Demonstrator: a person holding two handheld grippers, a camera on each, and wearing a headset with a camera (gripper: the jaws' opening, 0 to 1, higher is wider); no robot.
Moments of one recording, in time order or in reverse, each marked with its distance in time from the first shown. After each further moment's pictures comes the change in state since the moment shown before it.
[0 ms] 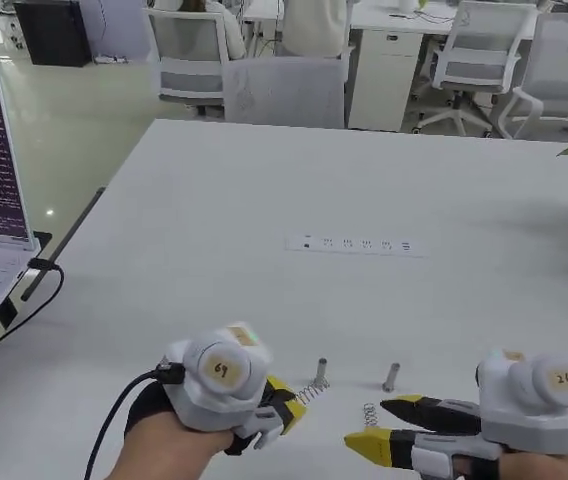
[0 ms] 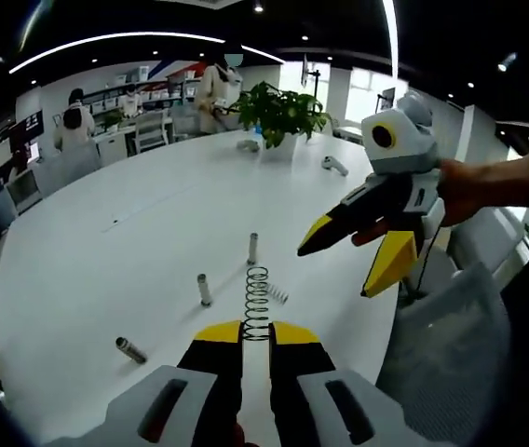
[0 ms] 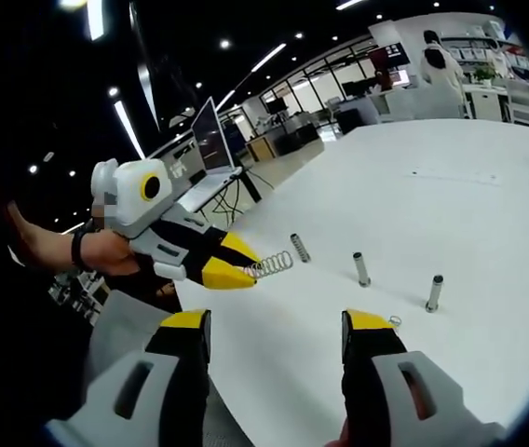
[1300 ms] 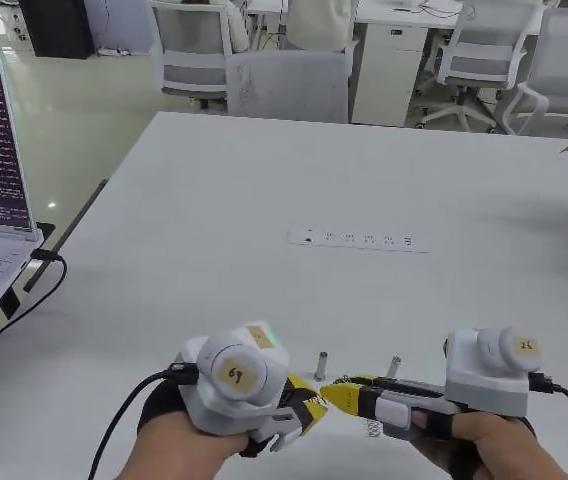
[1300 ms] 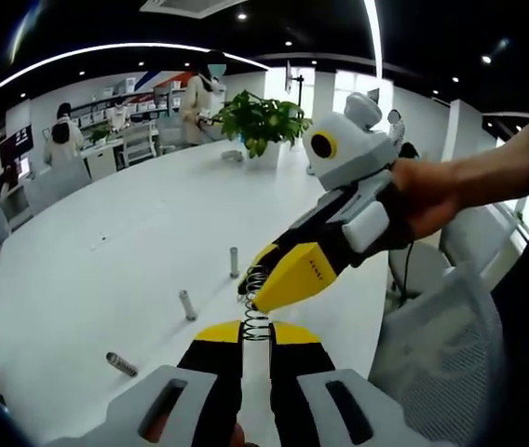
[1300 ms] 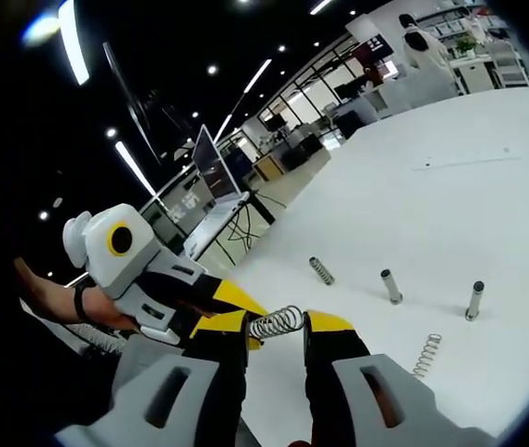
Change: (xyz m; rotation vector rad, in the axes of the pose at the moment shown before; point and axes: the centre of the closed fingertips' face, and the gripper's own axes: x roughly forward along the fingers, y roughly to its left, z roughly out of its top) left arm -0.003 -0.019 0.012 0.050 -0.039 -0.039; right arm 0.029 0.012 0.024 0.153 -0.084 0.089
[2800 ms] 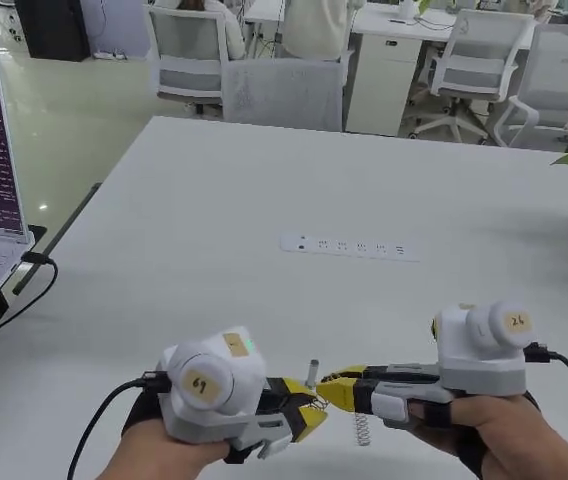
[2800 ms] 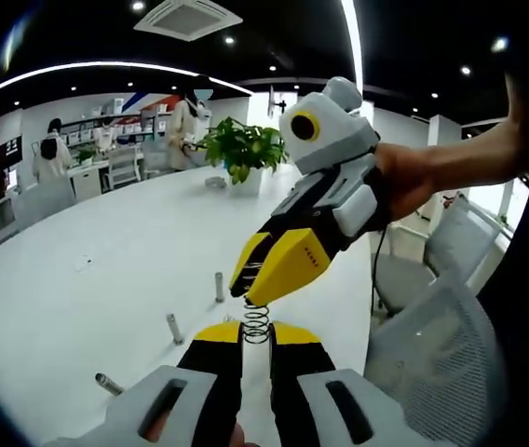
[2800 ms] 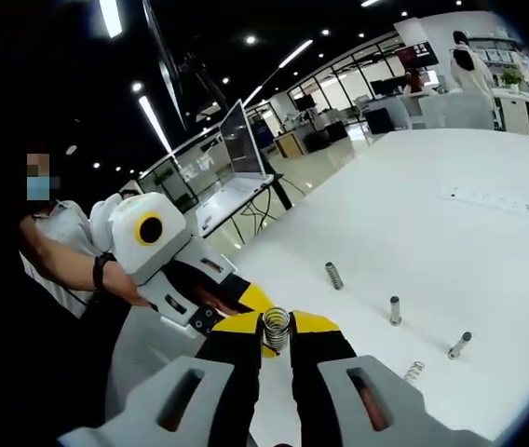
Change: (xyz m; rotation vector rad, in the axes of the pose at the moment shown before) left arm -0.003 -0.009 0.016 0.016 -0.133 -0.088; right arm -0.007 0.023 0.017 -0.198 0.133 0.036
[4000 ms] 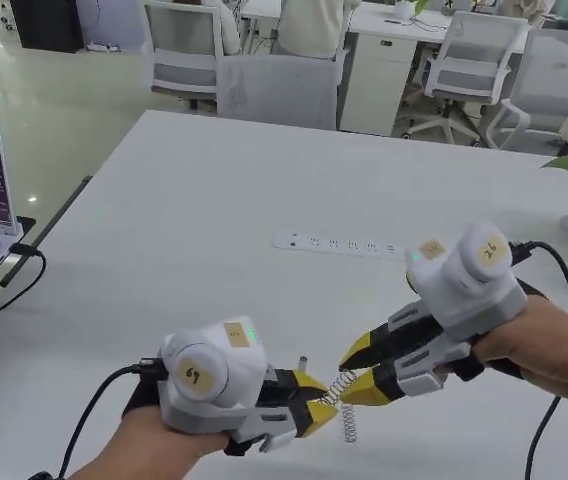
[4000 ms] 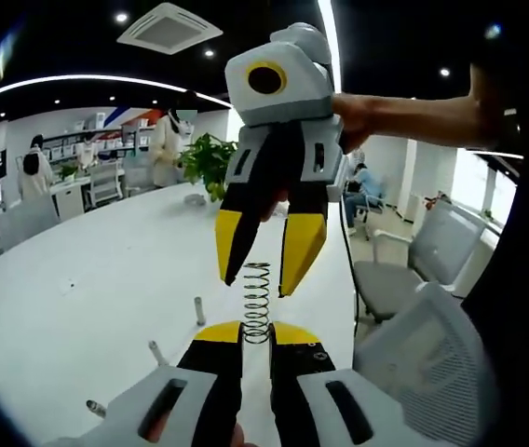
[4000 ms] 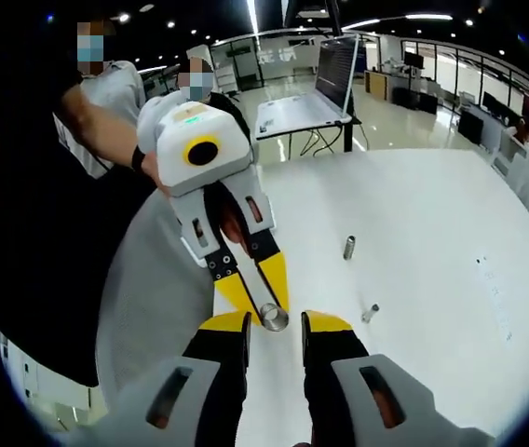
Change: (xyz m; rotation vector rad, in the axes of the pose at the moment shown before) left arm 0.004 -0.021 0.025 0.043 -0.063 -0.090; right arm -0.037 0.015 0.000 -0.528 0.503 0.136
